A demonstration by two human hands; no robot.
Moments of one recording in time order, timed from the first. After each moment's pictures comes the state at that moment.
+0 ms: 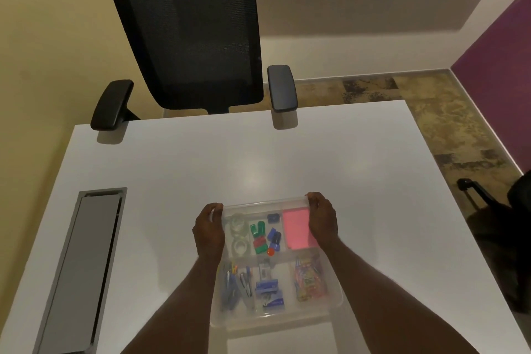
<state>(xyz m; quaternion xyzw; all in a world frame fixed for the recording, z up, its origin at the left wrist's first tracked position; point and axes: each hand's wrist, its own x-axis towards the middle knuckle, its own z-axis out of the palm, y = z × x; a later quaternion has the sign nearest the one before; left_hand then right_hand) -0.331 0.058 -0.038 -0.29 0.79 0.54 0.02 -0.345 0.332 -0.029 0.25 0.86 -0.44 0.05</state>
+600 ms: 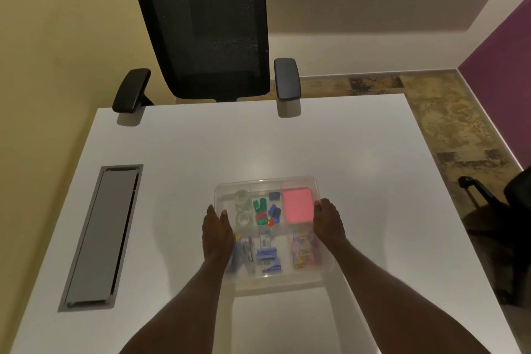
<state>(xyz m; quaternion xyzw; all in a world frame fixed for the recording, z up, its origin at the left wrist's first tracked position) -0.250 0.072 -0.014 -0.29 0.85 0.42 0.10 -0.273 0.339 -0.003 0.22 0.90 -0.34 0.13</state>
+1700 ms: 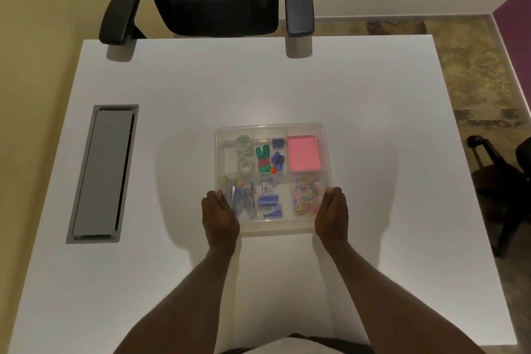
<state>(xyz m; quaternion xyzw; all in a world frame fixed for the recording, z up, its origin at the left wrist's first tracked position) -0.151 0.082 -0.039 -0.29 0.87 0.41 -0.03 -0.166 0.327 -0.042 0.24 0.89 -0.38 -0.02</state>
